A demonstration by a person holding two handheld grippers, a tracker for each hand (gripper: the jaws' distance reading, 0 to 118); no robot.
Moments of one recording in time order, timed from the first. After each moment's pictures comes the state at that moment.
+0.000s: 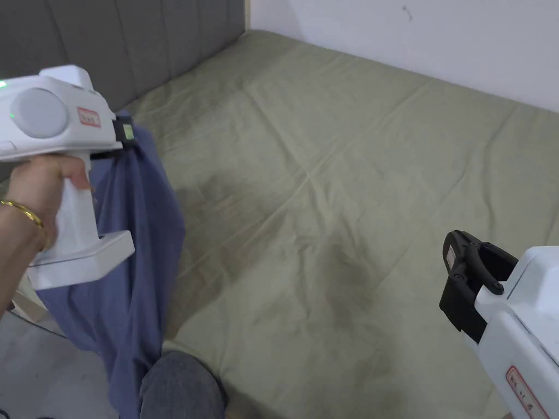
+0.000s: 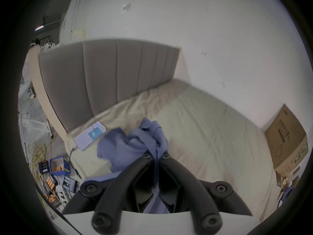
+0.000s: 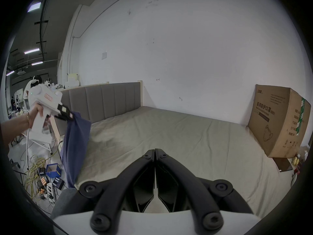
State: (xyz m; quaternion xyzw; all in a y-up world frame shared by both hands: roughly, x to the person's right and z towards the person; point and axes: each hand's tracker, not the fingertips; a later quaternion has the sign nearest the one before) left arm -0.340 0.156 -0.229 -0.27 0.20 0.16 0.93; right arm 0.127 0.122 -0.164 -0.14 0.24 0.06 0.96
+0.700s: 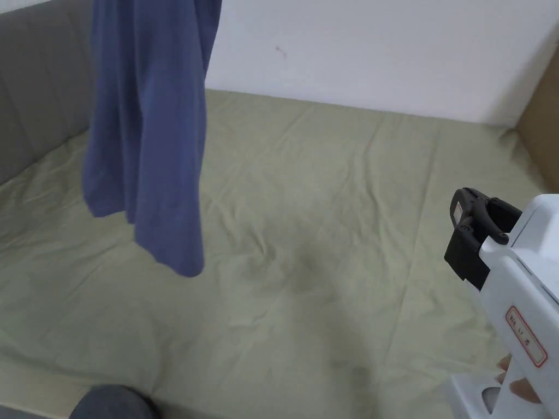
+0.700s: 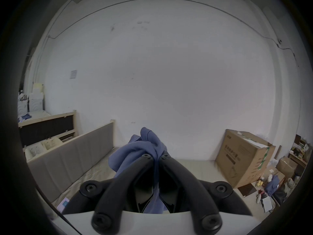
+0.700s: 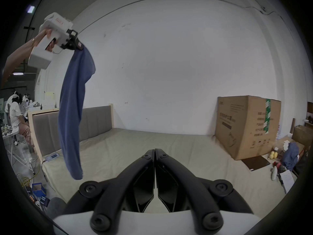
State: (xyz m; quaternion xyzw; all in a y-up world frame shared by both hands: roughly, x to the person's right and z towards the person) left arm -0.115 0.490 -0.255 -0.05 -0.01 0.07 1.00; right arm 0.238 0.171 -0.101 -0.05 0.09 0.02 0.99
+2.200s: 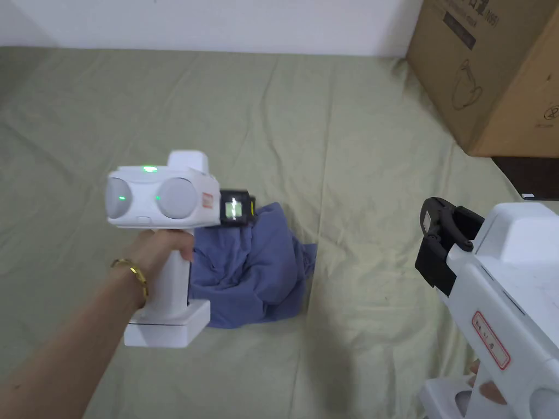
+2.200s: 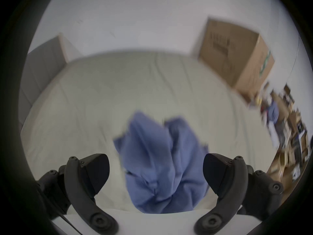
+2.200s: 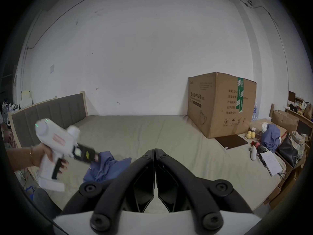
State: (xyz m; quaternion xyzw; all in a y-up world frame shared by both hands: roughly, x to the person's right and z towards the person) left arm 0.031 0.098 -0.312 -0.35 -0.13 0.04 0.93; right arm 0.302 0.128 -0.103 -0.13 0.00 0.00 0.99
